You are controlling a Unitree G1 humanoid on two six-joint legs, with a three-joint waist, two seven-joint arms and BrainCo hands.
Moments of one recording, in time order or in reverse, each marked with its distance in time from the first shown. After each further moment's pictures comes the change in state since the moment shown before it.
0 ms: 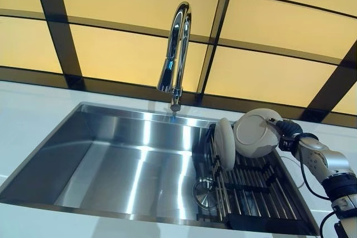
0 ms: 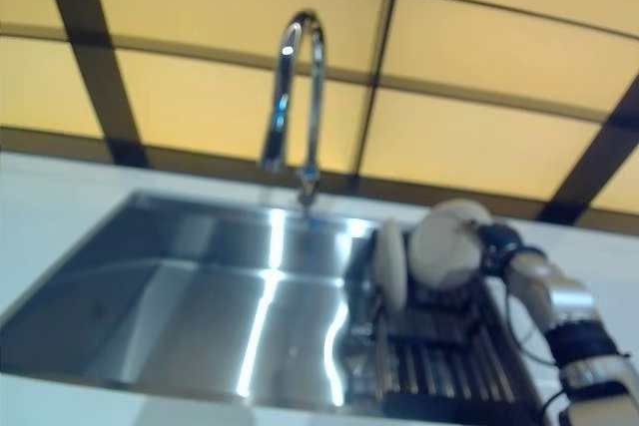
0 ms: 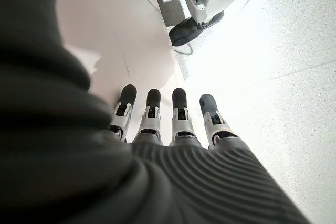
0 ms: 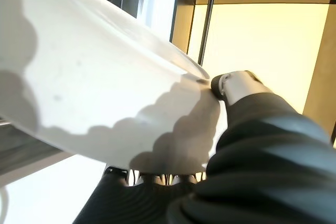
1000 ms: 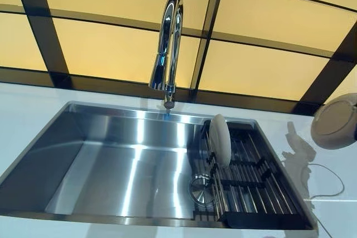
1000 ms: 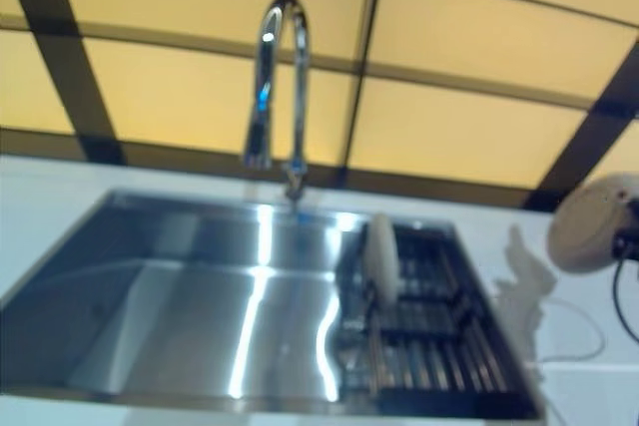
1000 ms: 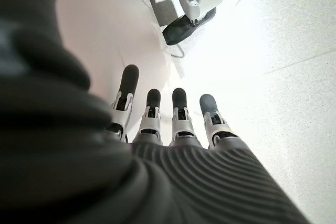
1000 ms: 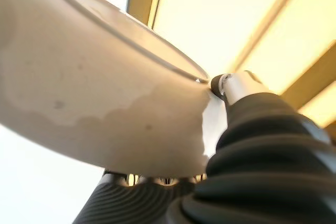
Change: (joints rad) left arm 0.018 0.018 -0.001 0.000 -0.013 0.003 -0.002; right arm 0.011 -0.372 -0.161 0.204 -0.029 -0.024 -0.121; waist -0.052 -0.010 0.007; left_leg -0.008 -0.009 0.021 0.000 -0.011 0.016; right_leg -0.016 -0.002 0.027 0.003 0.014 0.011
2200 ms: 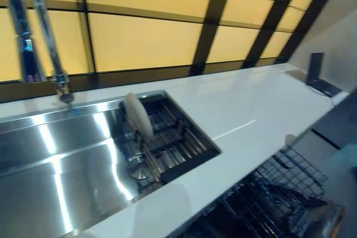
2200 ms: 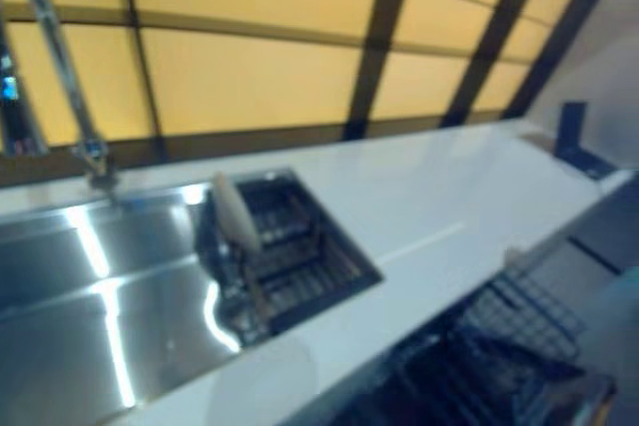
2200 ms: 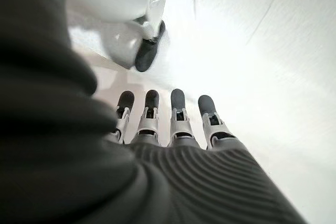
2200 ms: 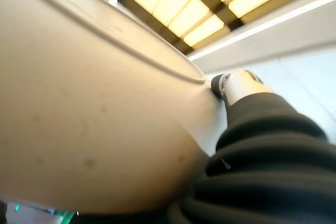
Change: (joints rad) left arm 0.071 0.062 -0.068 -0.027 0.021 0.046 -0.019; right arm 0.373 -0.104 -0.371 -0.246 -0.137 -0.199 -0.007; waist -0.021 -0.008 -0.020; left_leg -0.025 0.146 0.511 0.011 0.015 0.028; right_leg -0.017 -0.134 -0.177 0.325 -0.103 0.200
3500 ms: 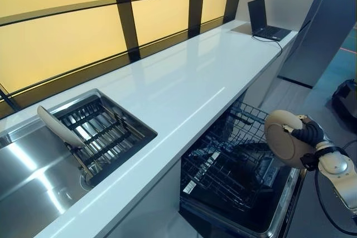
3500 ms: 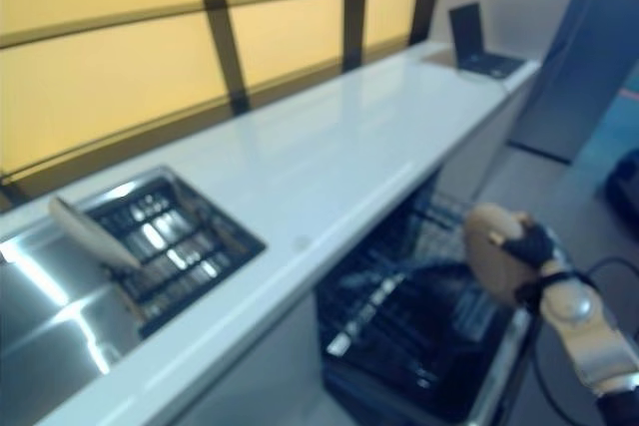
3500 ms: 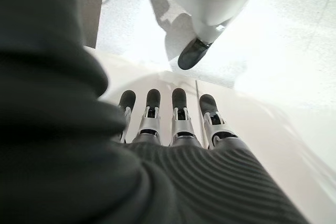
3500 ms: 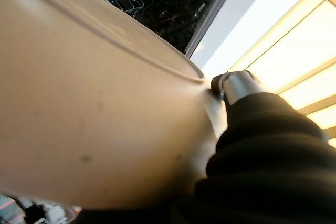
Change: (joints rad) left arm -0.144 -0.169 0.038 0.013 0.001 -0.072 0.031; right arm 0.015 0.356 0.406 -0.417 -0.529 0.049 0.139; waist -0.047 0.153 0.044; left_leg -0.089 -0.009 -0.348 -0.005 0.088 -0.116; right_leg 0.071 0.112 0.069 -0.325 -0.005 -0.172
